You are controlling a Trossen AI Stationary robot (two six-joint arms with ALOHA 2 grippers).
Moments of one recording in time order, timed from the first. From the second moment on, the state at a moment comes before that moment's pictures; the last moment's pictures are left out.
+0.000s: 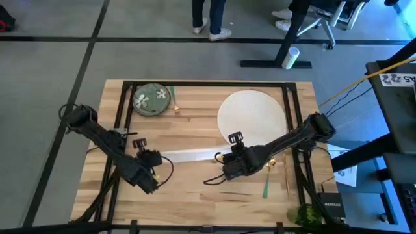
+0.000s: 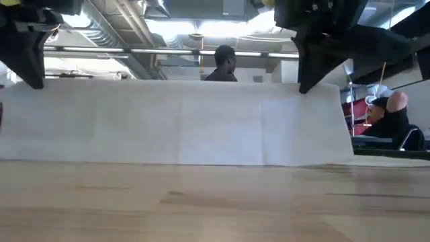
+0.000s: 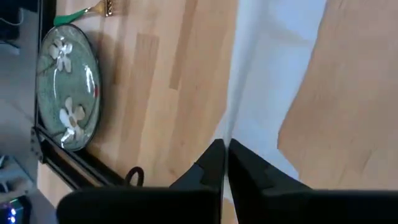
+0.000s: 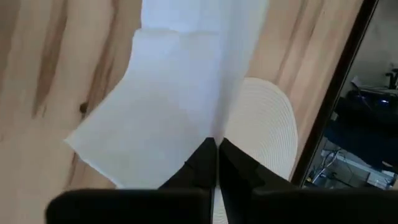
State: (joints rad) left arm -0.72 1.58 1.07 -1.37 -0.52 -1.01; right arm 0.43 1.82 1.38 -1.14 0.59 0.02
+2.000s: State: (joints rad) left arm -0.69 1.69 1.13 -1.55 -0.73 -0.93; right arm 0.57 1.82 1.47 -1.47 0.87 0.00
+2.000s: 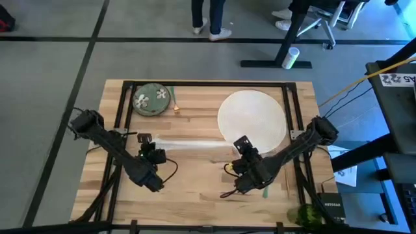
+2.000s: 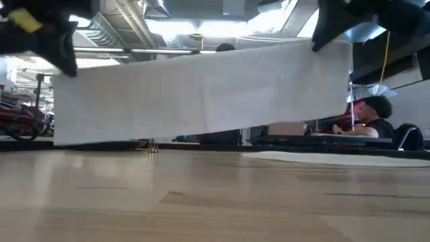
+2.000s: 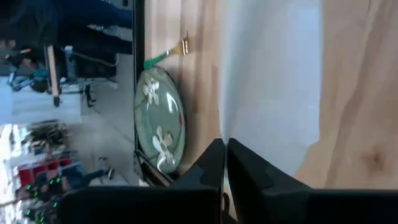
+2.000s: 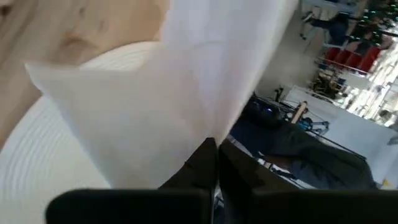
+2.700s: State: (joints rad) left arm -0.71 1.75 1.15 -1.57 -0.67 -0.92; right arm 0.58 1.82 1.46 -1.46 0.85 0.00
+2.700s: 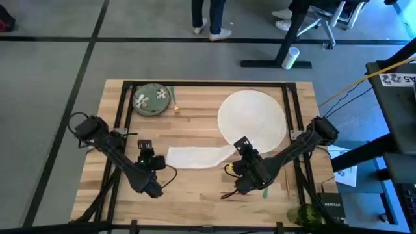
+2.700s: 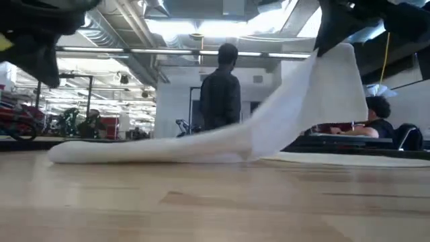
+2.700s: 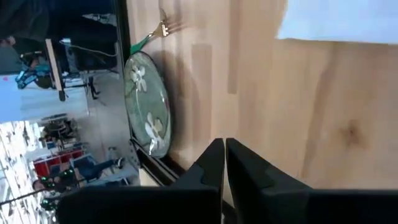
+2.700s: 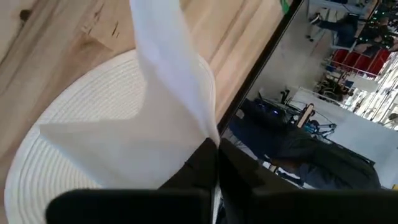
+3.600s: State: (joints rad) left arm -0.68 1.75 1.13 -0.88 -0.53 -0.55; right arm 0.58 1.82 1.46 -1.46 0.82 0.00
